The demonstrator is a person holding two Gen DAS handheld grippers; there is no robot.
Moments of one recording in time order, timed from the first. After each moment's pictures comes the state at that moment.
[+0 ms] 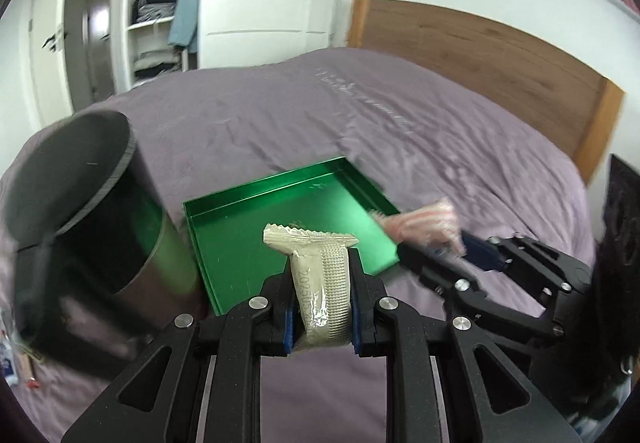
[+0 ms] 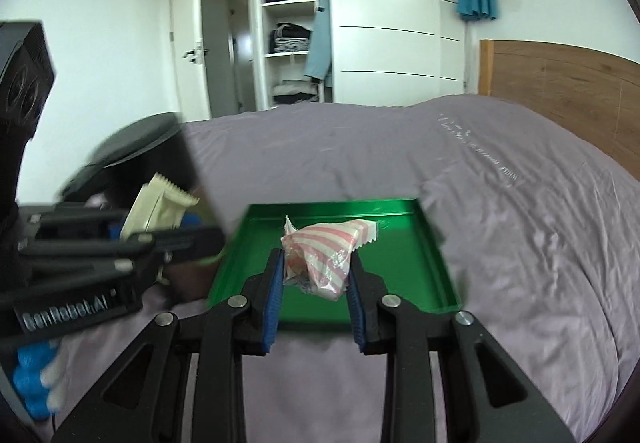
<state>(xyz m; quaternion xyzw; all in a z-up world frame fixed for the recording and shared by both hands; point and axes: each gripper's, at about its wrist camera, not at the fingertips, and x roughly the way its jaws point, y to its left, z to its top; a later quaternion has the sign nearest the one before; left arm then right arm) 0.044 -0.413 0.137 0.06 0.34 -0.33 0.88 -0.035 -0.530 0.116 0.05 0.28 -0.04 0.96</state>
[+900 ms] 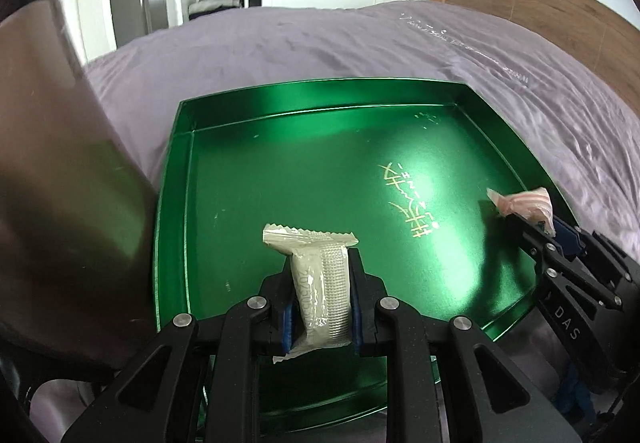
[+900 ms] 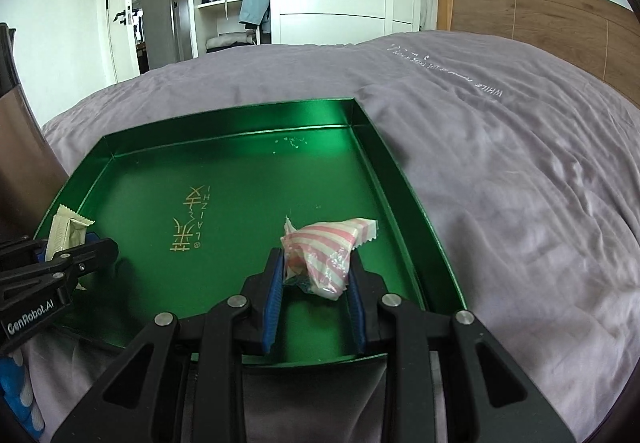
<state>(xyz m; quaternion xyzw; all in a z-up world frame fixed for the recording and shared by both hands) 0.118 -0.451 -0.015 0.07 0.40 -0.21 0.89 0.036 -0.596 -0.030 0.06 0.35 -0.12 0.93</state>
